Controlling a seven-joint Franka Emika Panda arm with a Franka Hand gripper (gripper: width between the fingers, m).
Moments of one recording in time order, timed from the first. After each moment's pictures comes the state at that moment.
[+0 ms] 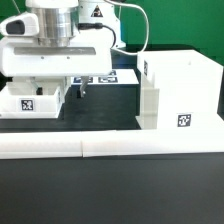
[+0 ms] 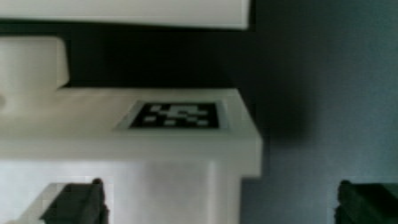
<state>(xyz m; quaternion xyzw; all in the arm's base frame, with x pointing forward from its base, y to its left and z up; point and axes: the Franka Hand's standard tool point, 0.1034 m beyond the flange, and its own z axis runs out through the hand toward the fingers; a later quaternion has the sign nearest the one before) 0.481 -0.098 0.012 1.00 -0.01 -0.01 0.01</state>
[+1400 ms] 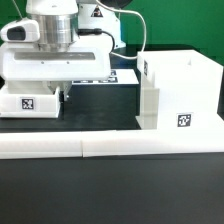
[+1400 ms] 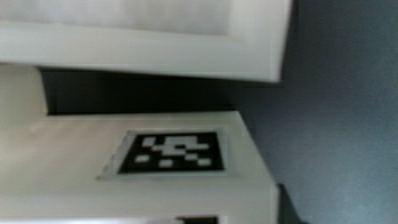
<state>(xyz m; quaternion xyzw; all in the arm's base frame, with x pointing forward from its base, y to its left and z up) 0.476 -0.100 0.007 1.00 -0.01 -0.01 0.01</state>
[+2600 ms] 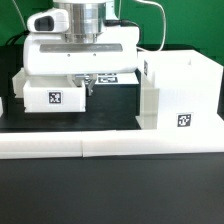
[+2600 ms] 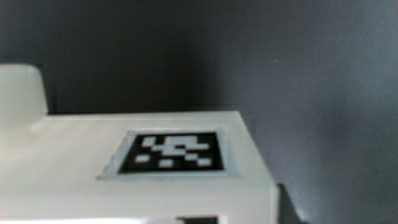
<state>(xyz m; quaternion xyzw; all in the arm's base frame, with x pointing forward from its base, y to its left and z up) 0.497 -0.053 0.024 1.00 0.06 0.01 0.01</state>
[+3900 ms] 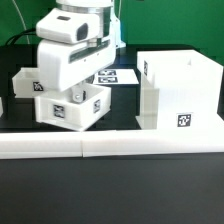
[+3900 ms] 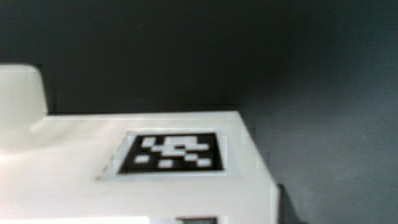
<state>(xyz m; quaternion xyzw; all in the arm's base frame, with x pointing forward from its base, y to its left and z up) 0.520 -0.049 0.027 0.83 0.55 -0.04 0.02</state>
